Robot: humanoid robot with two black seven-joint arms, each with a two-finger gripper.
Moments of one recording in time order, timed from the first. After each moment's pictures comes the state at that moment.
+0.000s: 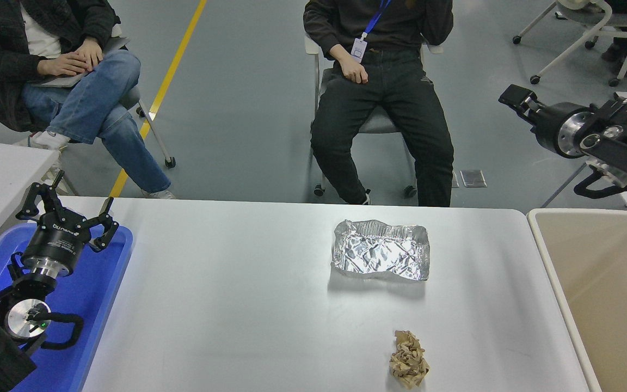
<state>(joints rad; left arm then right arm) -0.56 0.46 -0.57 -0.39 -0.23 -0.70 -0.60 1.35 -0.53 -0.27 0.72 -0.56 -0.06 0.00</state>
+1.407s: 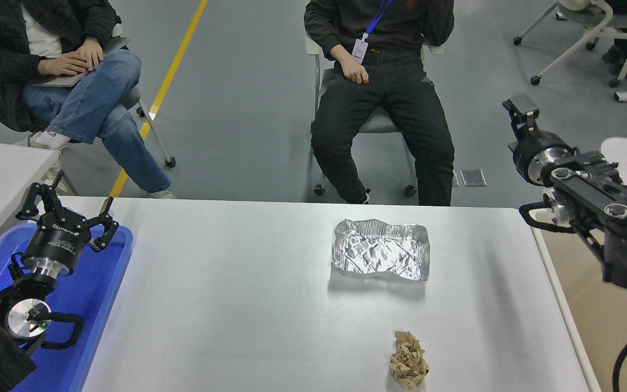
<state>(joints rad) -0.56 0.46 -0.57 -0.39 -0.23 -0.70 -0.60 0.83 -0.38 0.78 0.74 -0.61 -0.34 0.01</state>
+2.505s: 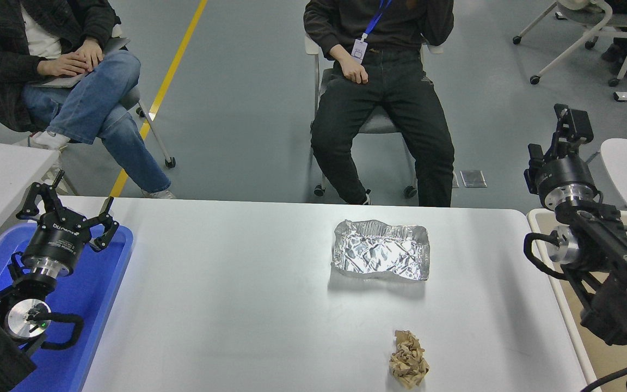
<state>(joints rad) -0.56 0.46 -0.57 -0.39 -0.23 -0.70 -0.60 0.62 -0.32 1.03 0.79 -0.62 -0.29 0.39</state>
